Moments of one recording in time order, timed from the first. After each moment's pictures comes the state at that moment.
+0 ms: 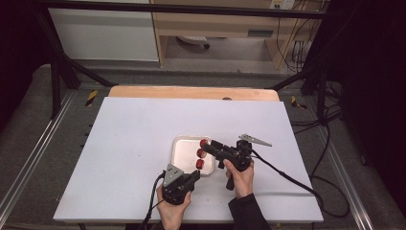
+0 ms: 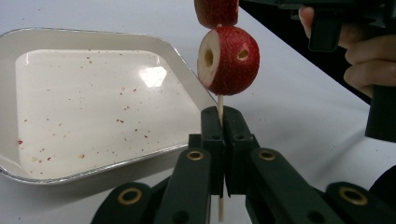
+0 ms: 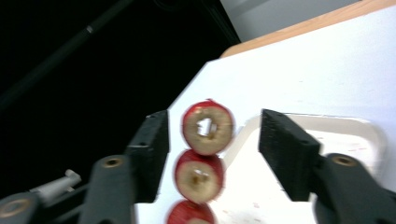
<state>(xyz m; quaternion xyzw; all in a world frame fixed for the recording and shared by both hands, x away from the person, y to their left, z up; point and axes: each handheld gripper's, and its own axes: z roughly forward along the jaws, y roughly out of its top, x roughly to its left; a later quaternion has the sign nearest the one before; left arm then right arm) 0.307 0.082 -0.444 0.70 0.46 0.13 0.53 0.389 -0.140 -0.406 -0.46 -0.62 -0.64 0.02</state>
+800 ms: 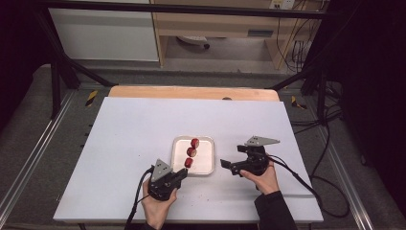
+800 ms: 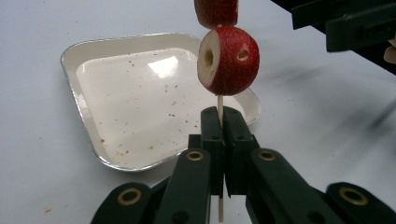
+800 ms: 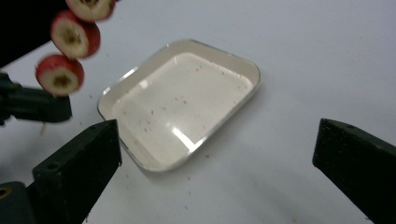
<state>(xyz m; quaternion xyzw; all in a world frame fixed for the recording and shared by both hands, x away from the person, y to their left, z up) 0.315 0.120 -0.430 0.74 0.43 0.15 0.49 0.391 -0.189 -0.413 -0.39 -0.78 -0.49 -0.08</state>
